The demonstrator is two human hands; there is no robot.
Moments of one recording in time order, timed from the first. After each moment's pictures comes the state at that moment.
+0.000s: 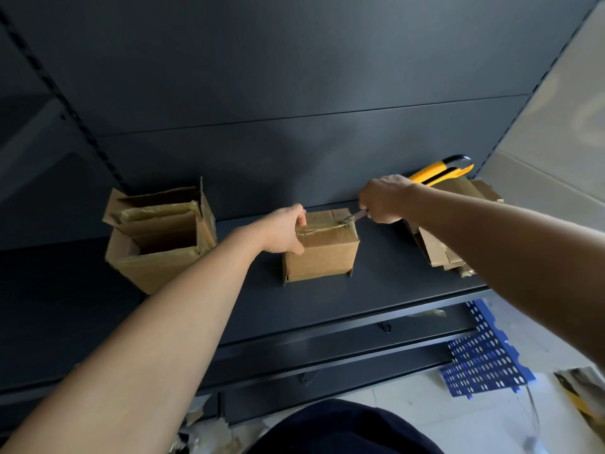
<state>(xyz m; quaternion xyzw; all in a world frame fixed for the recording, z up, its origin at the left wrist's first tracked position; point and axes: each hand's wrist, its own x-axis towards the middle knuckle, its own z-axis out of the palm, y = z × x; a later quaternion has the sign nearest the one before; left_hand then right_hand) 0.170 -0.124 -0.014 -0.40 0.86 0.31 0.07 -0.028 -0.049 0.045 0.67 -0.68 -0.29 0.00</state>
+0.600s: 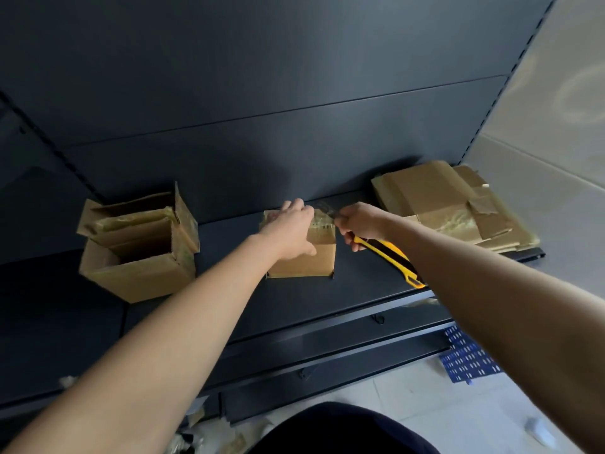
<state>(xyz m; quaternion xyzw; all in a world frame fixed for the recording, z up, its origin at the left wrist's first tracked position) 0.120 -0.083 -0.005 -0.36 0.92 0.13 0.06 -0.043 -0.027 -0.020 0.44 -0.77 0.19 -0.43</state>
